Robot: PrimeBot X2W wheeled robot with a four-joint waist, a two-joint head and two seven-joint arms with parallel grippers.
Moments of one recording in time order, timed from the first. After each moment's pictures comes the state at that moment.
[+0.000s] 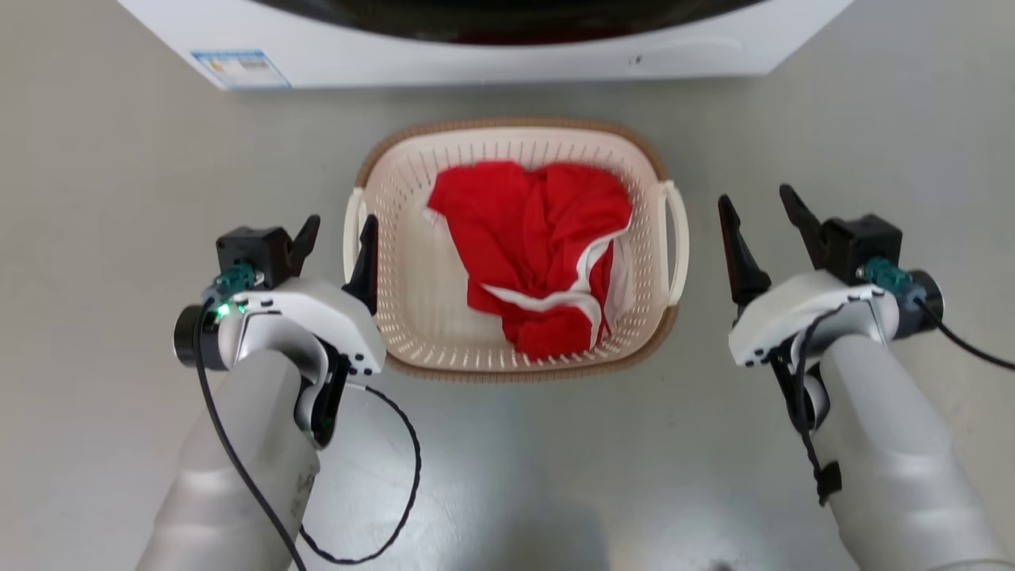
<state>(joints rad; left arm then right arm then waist) -0.71 0.09 -0.30 0.87 -0.44 -0.03 -0.26 -0.68 -0.06 0.01 0.83 0.05 0.12 -0.25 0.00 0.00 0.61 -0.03</state>
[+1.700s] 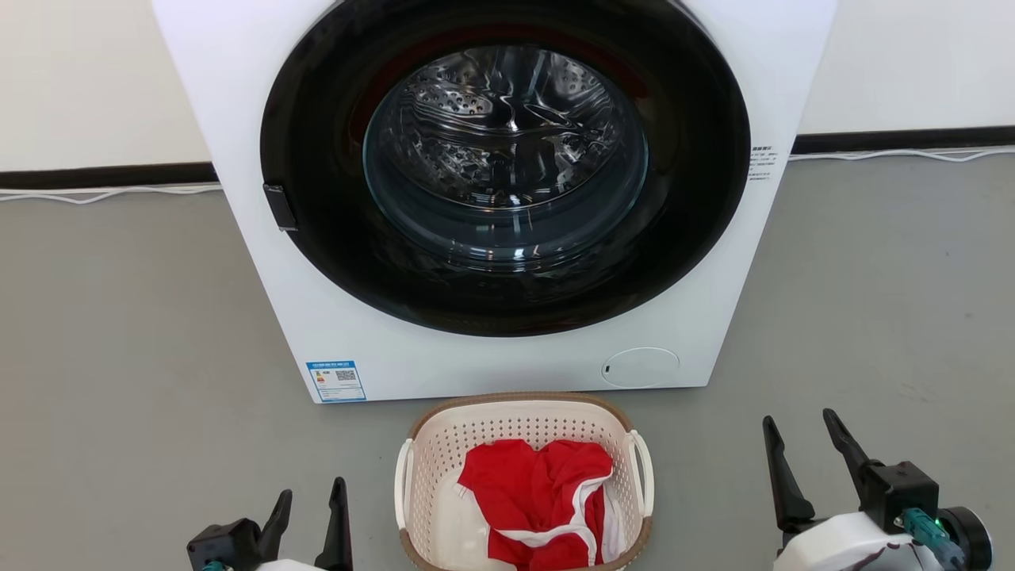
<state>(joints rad) -0.01 0.05 -0.08 0.46 -0.39 -0.01 -0.26 -0.06 -0.05 -0.10 0.39 -0.03 0.12 -0.24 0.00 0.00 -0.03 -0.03</state>
